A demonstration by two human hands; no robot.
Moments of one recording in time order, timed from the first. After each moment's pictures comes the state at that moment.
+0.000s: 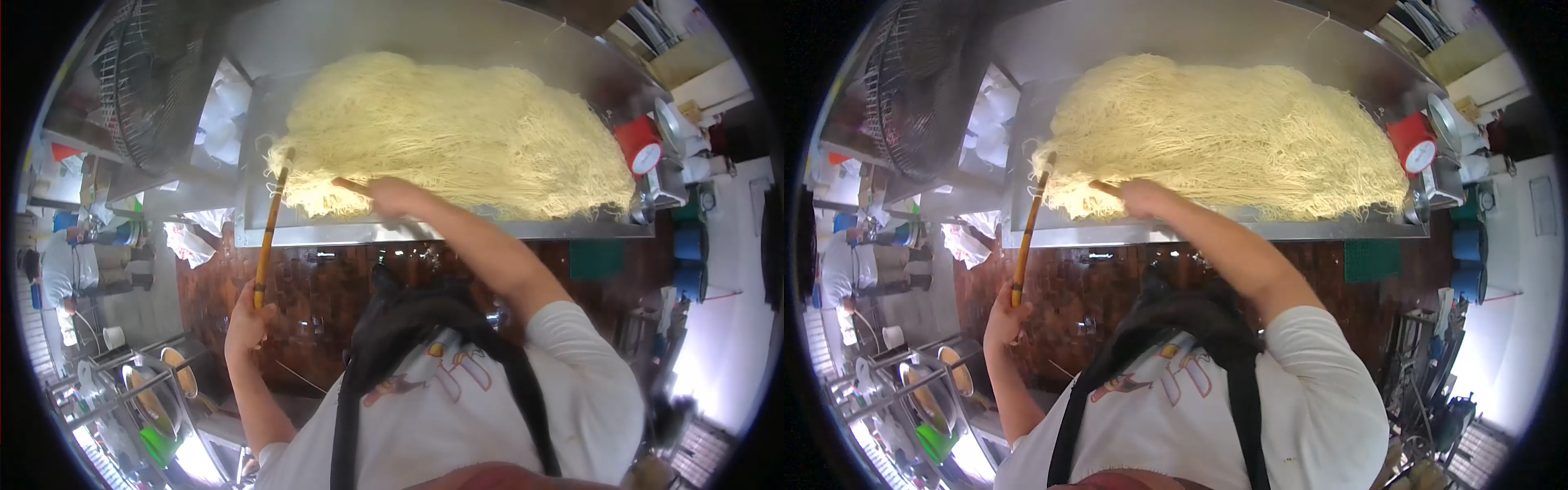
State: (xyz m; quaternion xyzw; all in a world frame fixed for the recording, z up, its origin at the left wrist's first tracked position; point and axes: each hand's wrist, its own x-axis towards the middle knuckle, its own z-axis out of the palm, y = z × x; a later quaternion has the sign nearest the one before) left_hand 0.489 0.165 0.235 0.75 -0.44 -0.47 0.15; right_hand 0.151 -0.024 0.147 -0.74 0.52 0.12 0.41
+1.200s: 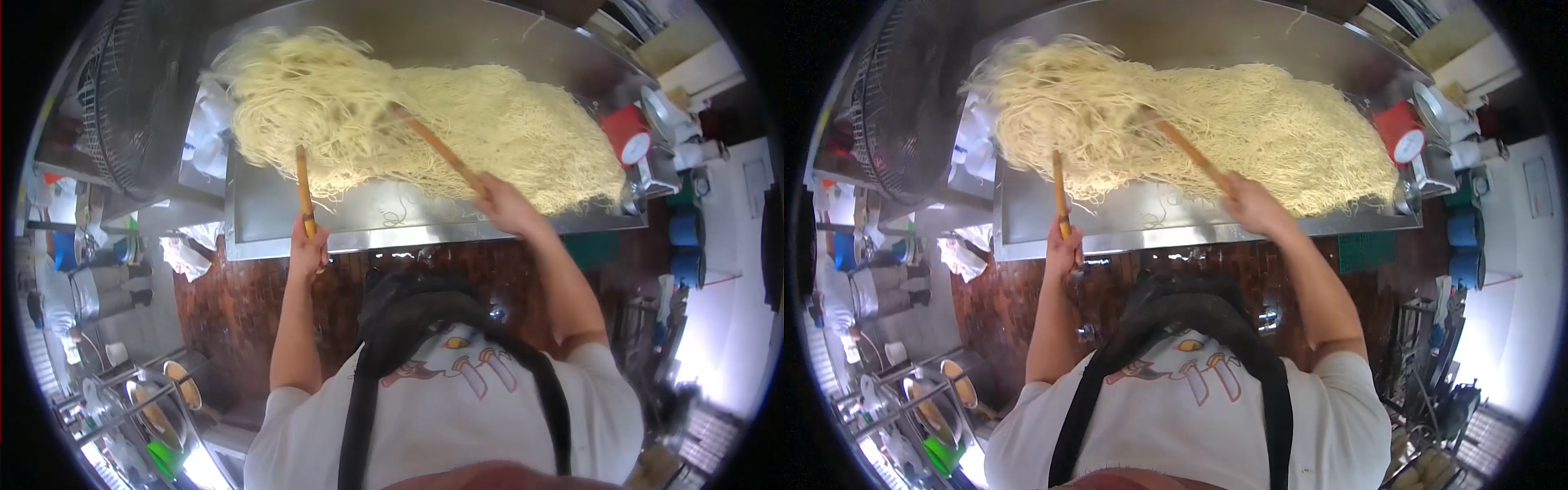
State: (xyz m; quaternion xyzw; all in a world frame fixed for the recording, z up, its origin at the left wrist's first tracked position) left_hand 0.349 0.056 0.123 0.57 -0.39 -0.61 0.38; right_hand -0.053 0.073 0.237 -0.66 0.66 -0.11 0.32
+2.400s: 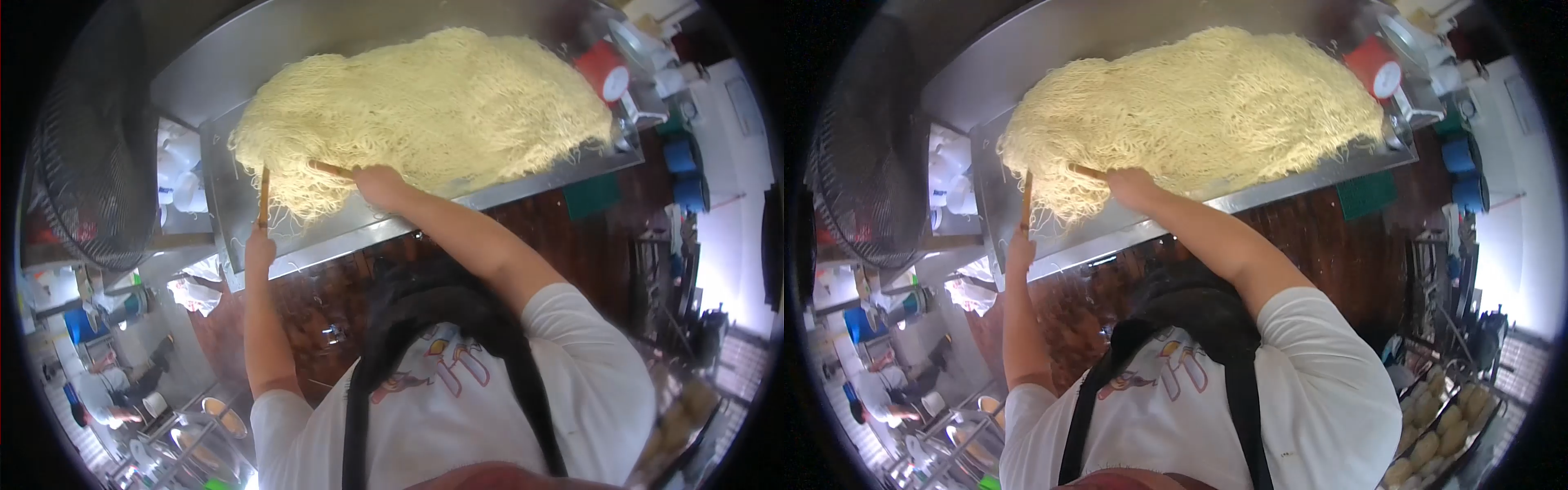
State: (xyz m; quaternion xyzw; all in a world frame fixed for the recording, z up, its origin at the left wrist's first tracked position) left_hand 0.447 -0.047 0.054 0.72 -0.65 -0.26 -0.01; right_hand 0.095 -0.030 0.077 -0.73 0.63 -0.06 0.26
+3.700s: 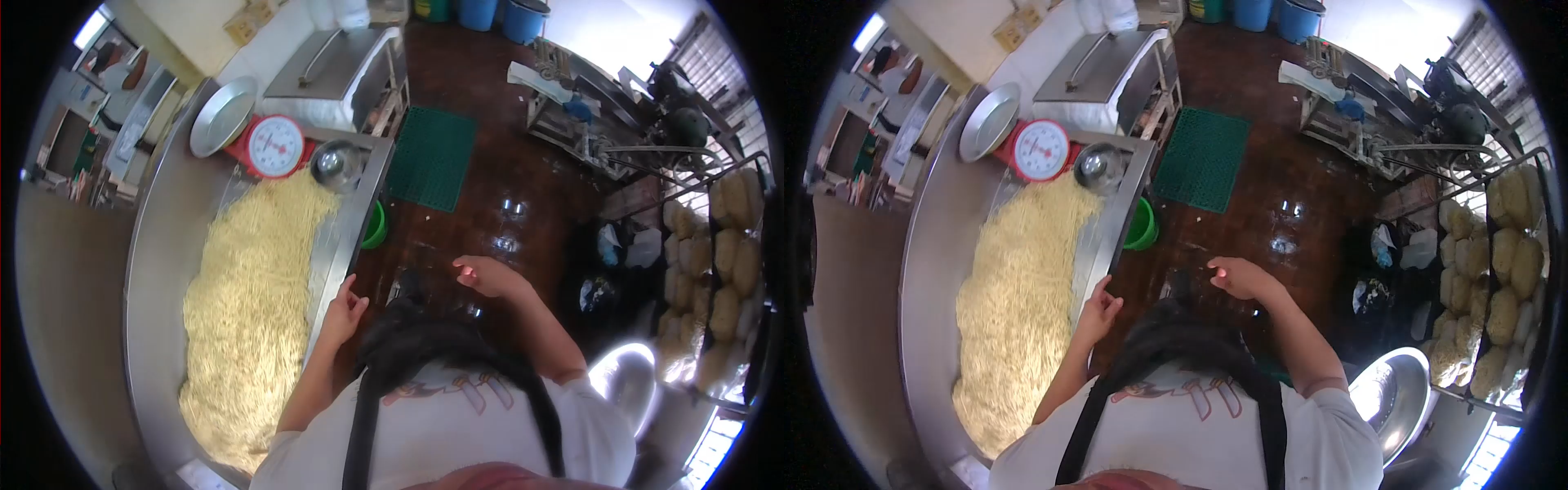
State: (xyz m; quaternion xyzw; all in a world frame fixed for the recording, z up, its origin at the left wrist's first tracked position) left_hand -0.481 0.232 0.100 0.12 -0.87 -0.48 -0.09; right_hand -0.632 0.588 0.135 -0.25 0.85 -0.33 0.32
